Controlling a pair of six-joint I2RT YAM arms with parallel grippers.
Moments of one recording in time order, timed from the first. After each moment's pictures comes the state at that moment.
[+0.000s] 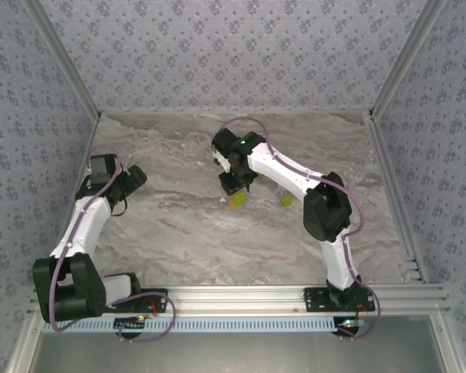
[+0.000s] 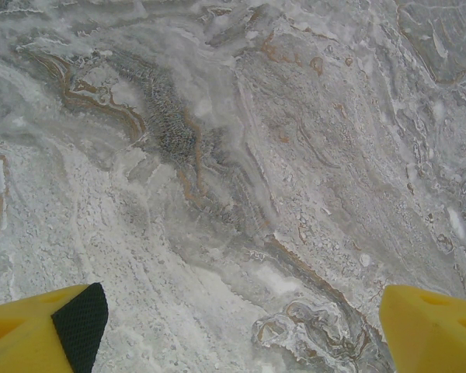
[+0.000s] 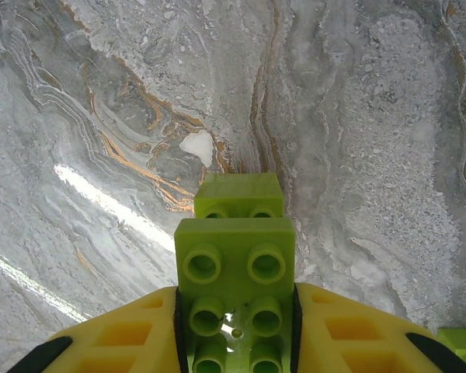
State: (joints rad) left arm 0.09 1.21 0.83 -0.48 0.01 -0.58; right arm 0.75 2.08 1.88 -1.16 -0.02 0.11
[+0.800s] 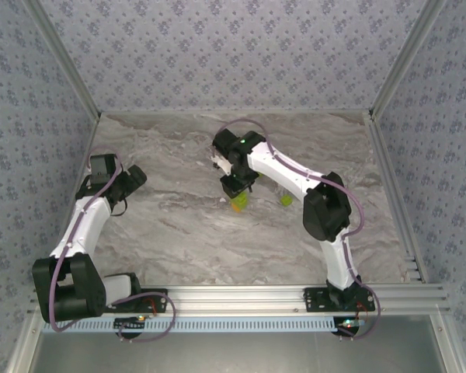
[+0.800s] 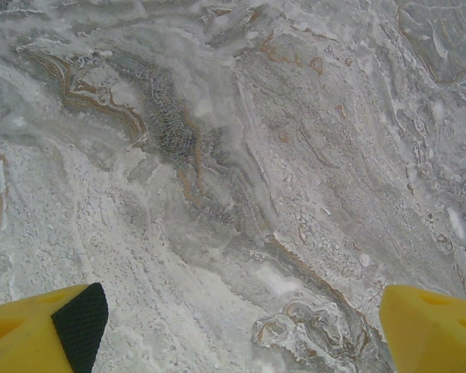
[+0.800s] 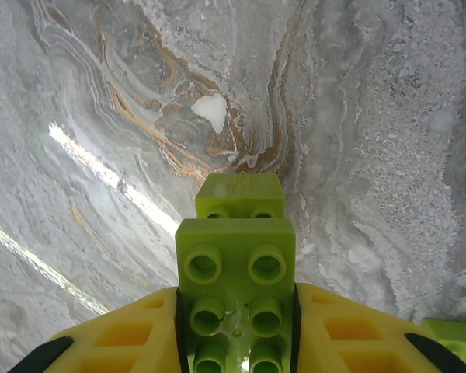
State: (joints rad) left arm 0.09 1.21 0.83 -0.48 0.01 -0.58; right arm 0.74 2.08 1.92 -1.24 -0.04 -0.03
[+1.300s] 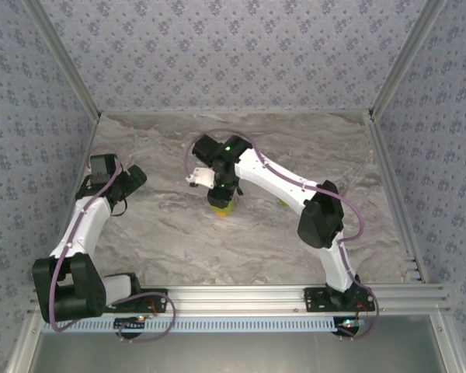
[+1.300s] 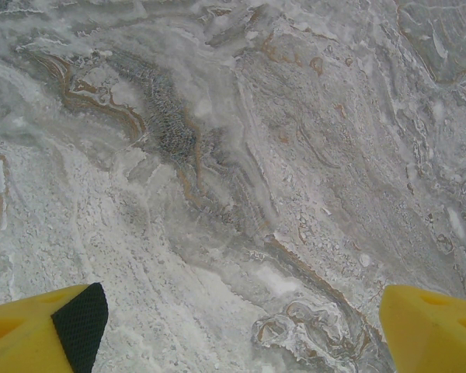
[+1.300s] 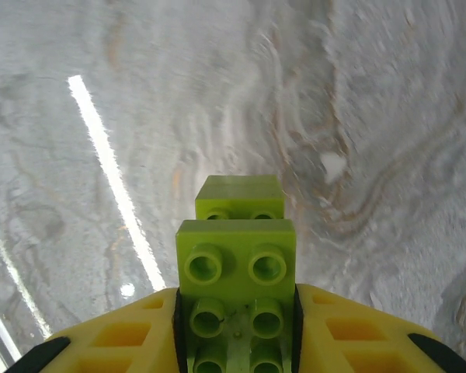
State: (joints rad) left arm 0.09 1.21 0.83 -0.48 0.01 -0.58; right arm 0.90 2.09 2.06 -1.34 -0.08 -0.45
